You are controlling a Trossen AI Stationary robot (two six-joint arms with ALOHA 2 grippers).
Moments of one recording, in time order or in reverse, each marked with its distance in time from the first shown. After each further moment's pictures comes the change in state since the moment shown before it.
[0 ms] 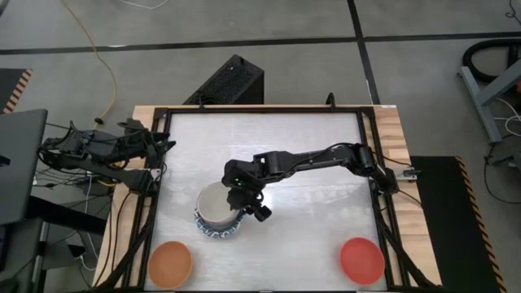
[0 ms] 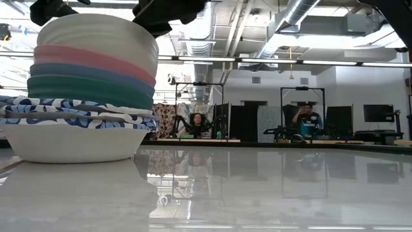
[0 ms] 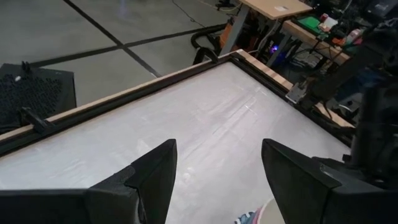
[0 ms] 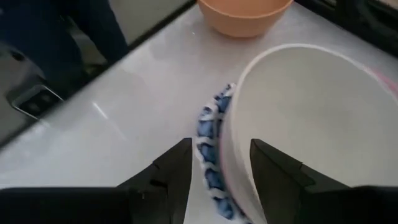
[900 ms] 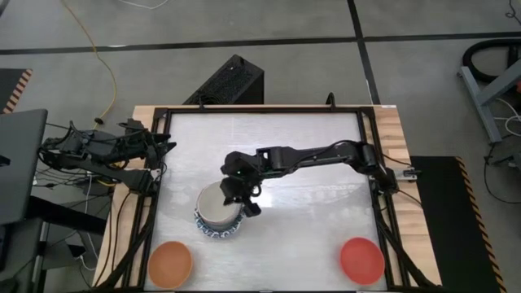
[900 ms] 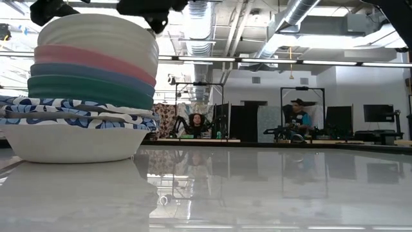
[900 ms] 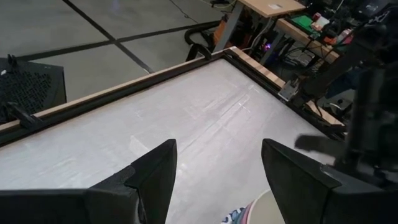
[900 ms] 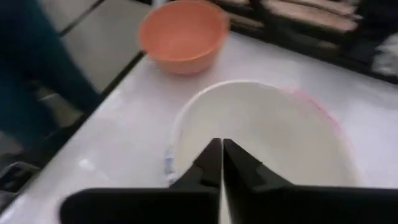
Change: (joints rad) left arm 0.000 0.000 0.000 0.007 0.028 -0.019; right arm -0.013 -0.036 -0.002 0.141 0.066 0.273
